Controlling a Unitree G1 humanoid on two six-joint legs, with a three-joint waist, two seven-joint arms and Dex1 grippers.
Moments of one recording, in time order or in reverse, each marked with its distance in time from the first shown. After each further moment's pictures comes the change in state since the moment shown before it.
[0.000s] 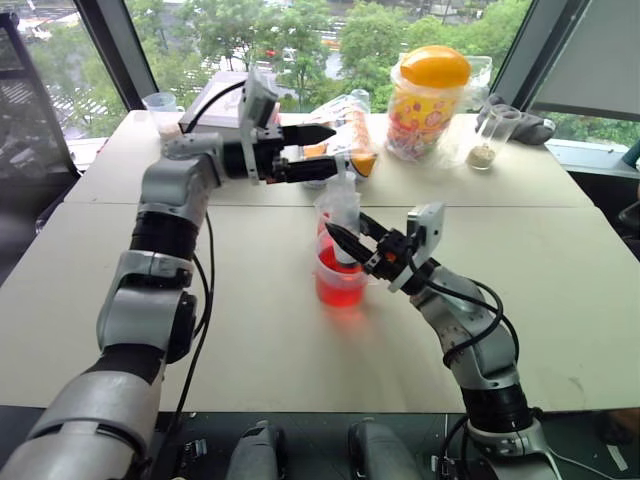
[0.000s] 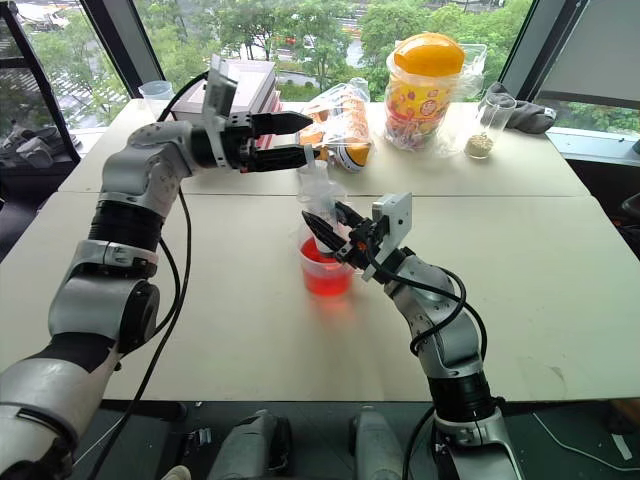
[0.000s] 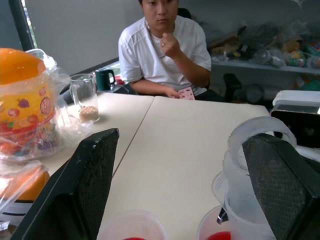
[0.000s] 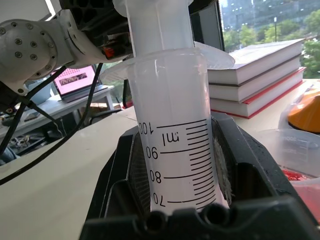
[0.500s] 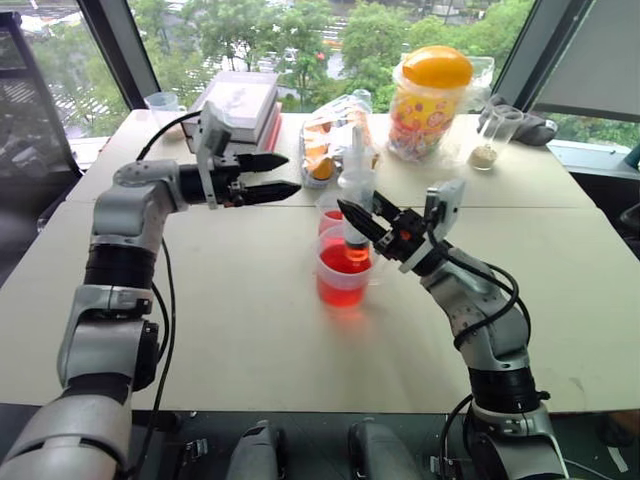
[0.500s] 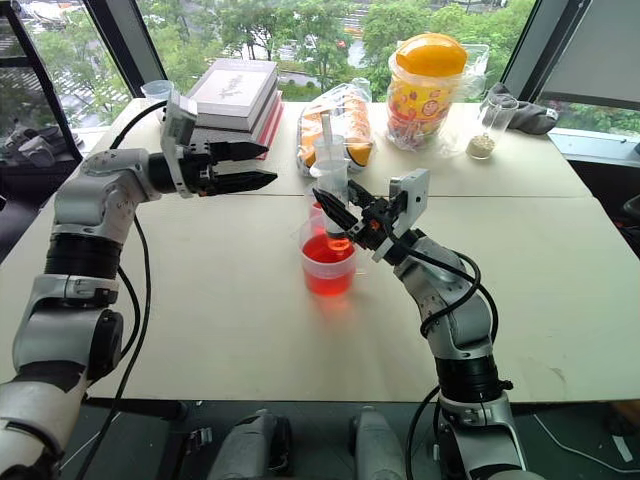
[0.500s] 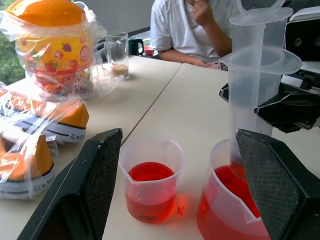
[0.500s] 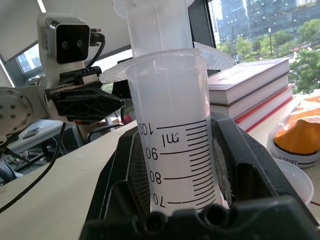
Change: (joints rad) left arm 0.181 0.134 0.036 -0.157 -0.004 0.079 0.050; right arm -0.094 -0.011 -0.068 -0.002 0.105 0.089 -0.029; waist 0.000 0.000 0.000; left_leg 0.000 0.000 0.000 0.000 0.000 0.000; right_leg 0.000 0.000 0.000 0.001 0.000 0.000
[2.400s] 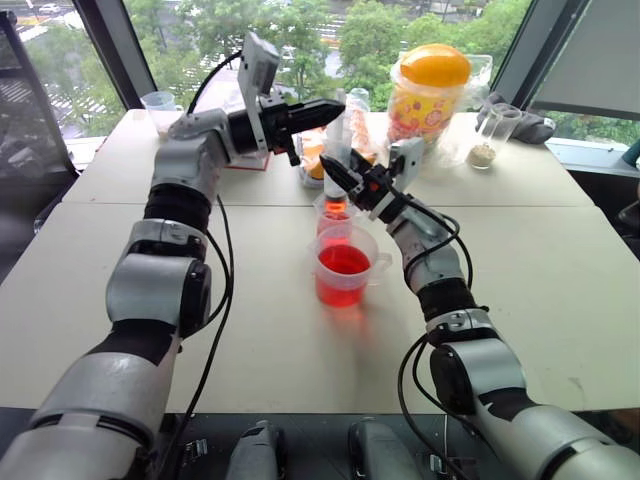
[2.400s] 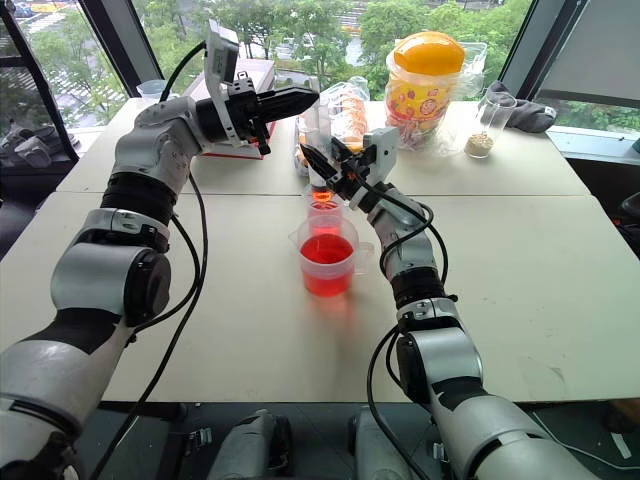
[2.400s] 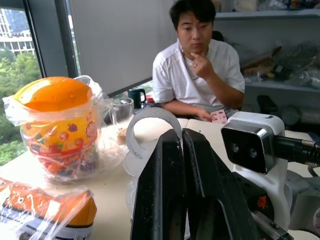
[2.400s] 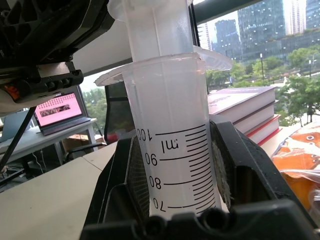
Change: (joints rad) left arm -0.396 -0.225 0.035 0.529 0.104 -0.306 0.033; right arm -0.460 0.117 -0.079 0.934 -0.211 -0.549 0.177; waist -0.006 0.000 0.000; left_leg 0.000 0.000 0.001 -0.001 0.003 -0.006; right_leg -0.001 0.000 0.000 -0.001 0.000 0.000
